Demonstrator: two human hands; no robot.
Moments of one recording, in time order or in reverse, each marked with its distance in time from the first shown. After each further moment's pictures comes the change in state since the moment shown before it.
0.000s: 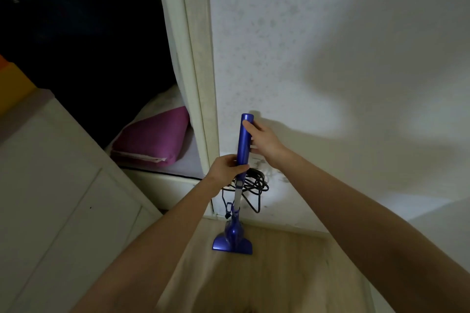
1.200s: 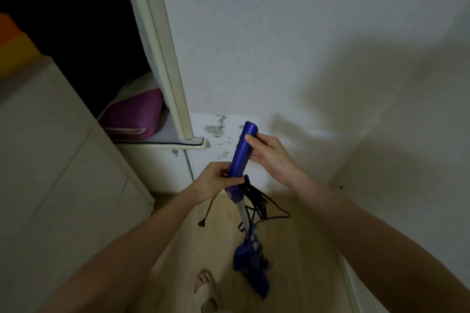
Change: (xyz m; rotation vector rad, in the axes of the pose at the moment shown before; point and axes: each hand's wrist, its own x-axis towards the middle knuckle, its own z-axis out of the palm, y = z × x) left_hand -0.250 -0.076 0.095 0.223 -0.266 0.246; right_hand -0.298 0.109 -0.061 0.272 0.022 -0.167
